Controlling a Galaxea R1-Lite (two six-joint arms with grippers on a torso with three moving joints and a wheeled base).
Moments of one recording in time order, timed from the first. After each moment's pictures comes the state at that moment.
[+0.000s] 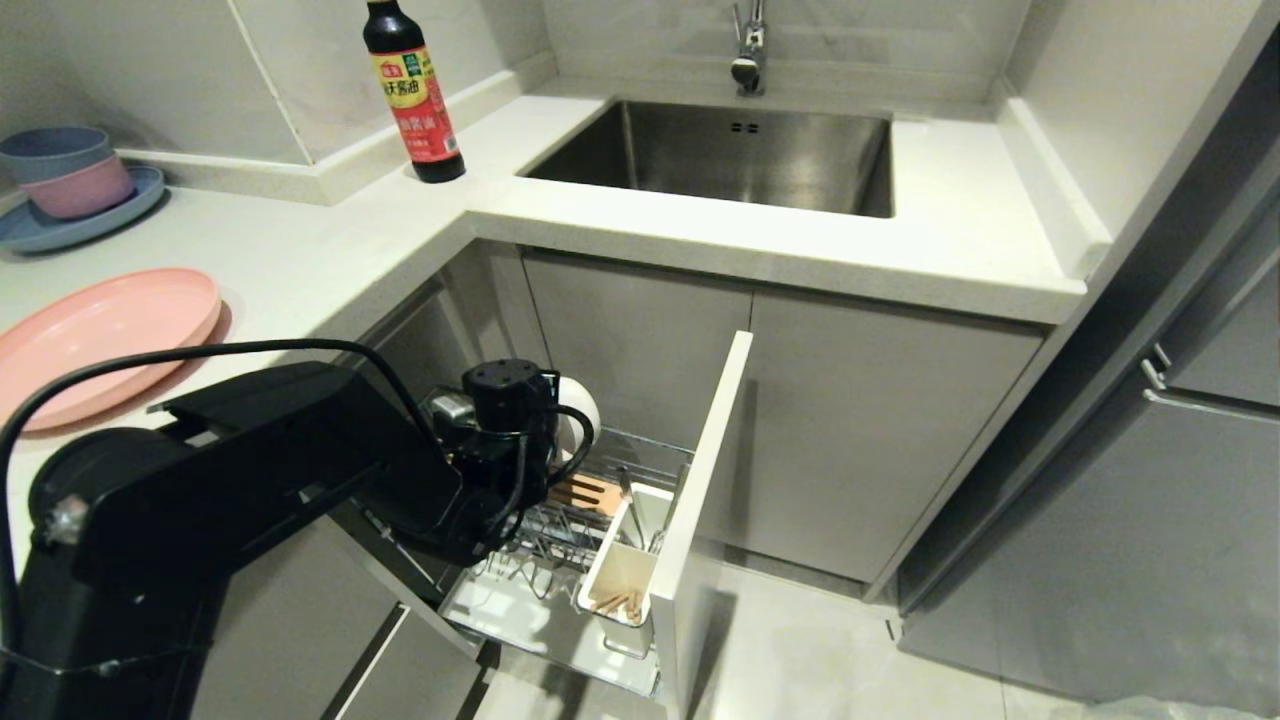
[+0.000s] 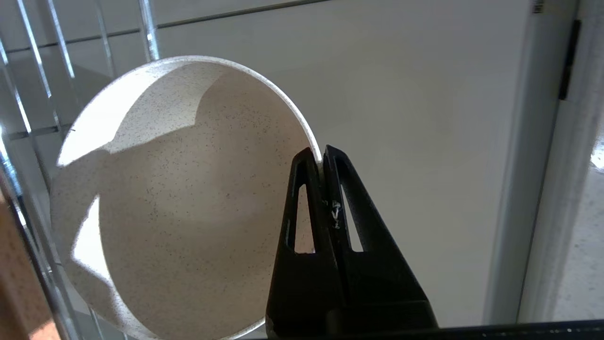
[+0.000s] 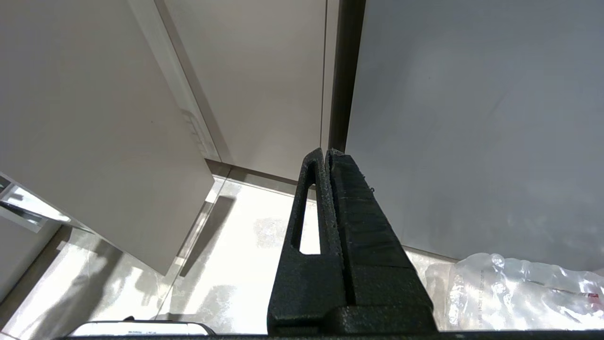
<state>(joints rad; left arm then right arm) -0.39 2.29 -1.09 -1.10 0.49 -1.42 0.01 0.00 0.00 0.00 0.00 0.01</state>
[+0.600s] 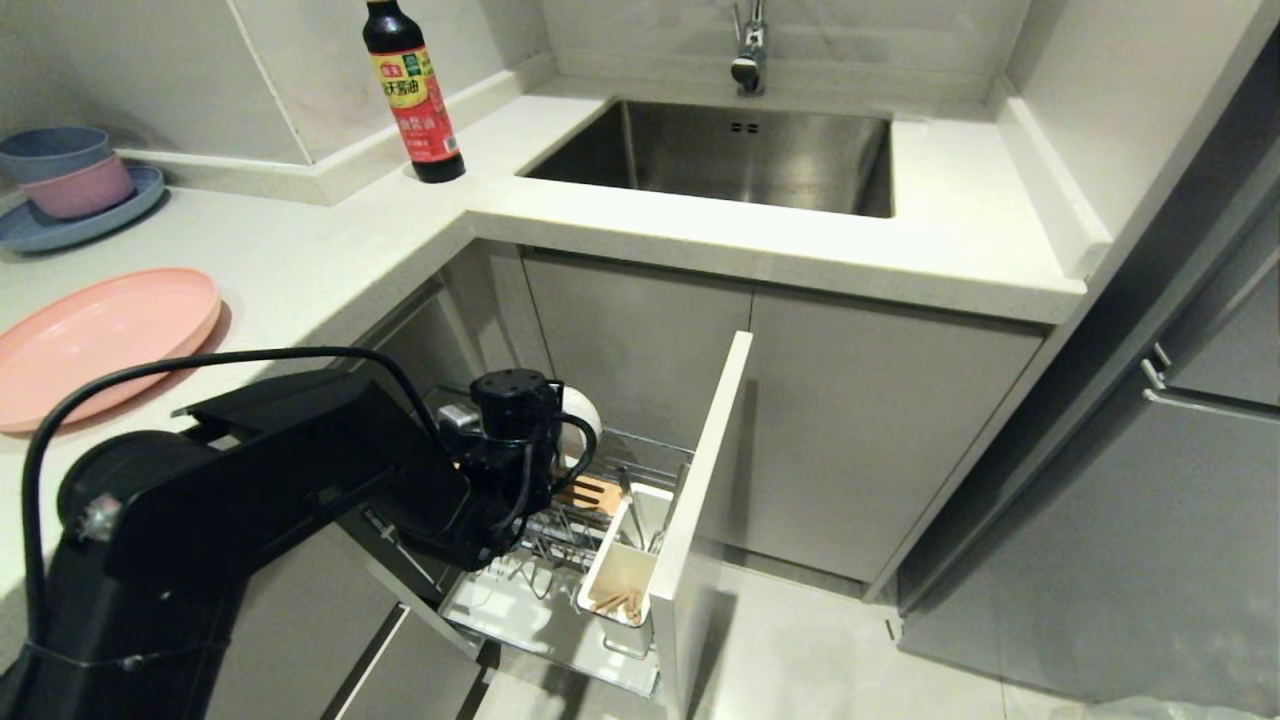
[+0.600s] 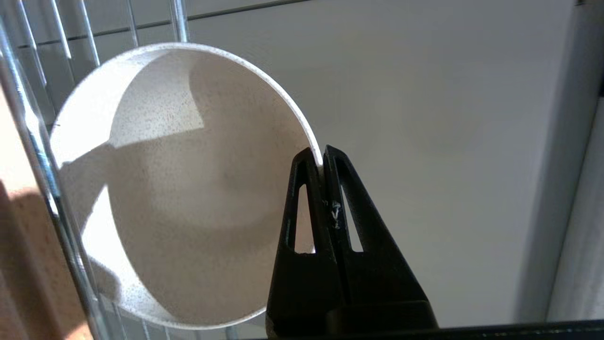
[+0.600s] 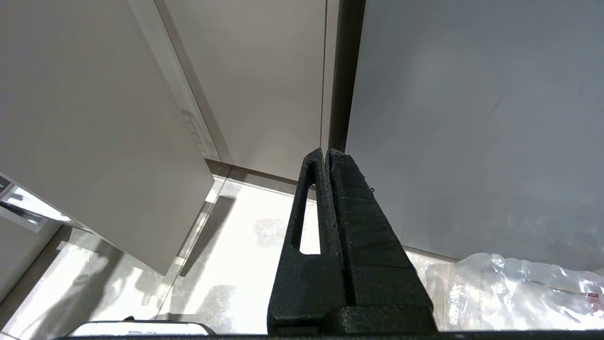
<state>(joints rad) -0.39 2.32 -1.10 -1.10 0.49 -1.42 0.01 0.00 0.00 0.00 0.00 0.01</state>
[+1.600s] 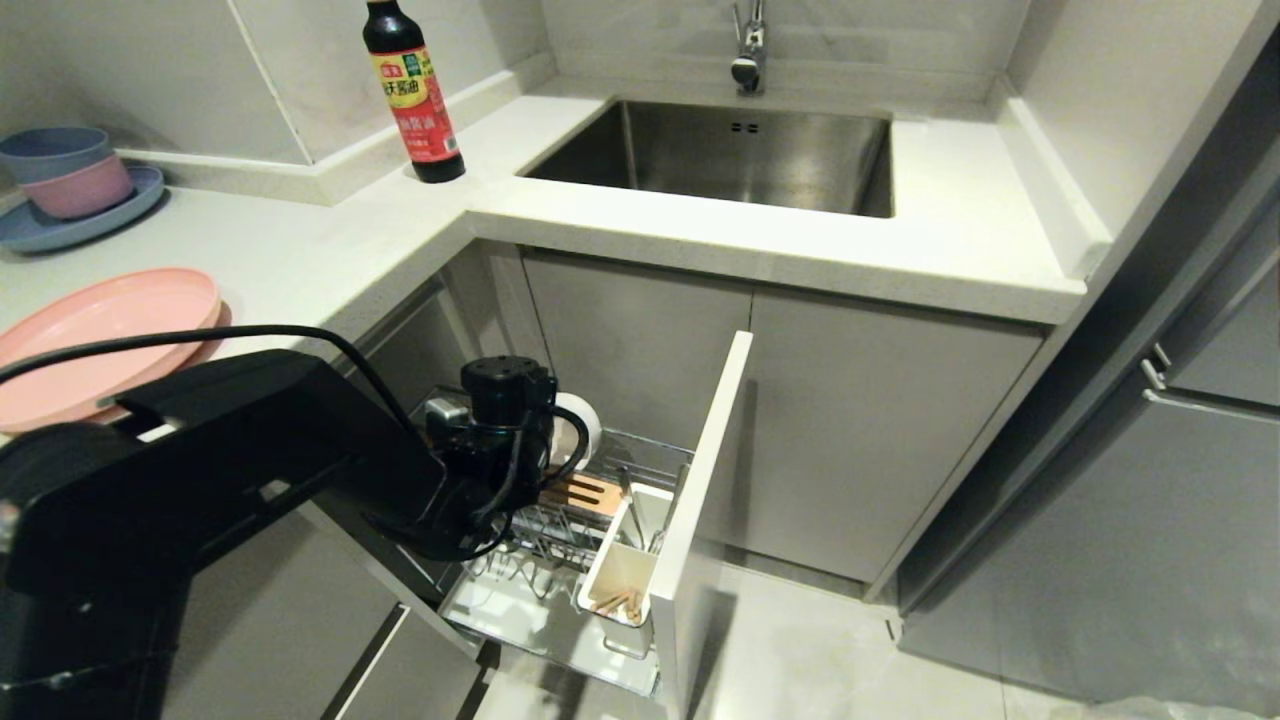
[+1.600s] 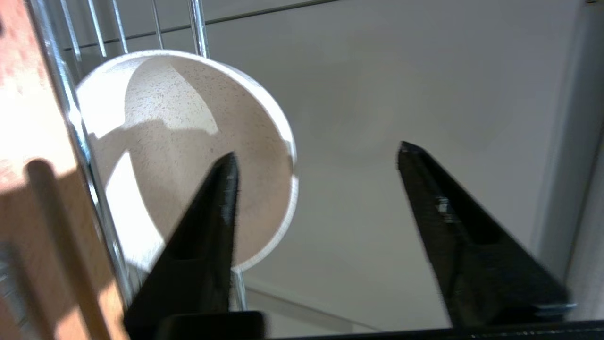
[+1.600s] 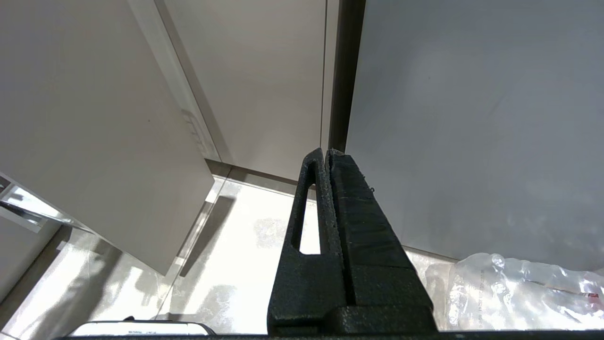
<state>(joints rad) -0.39 2.22 -1.07 -0.94 0.49 -1.42 0.01 0.00 0.00 0.00 0.00 0.01</state>
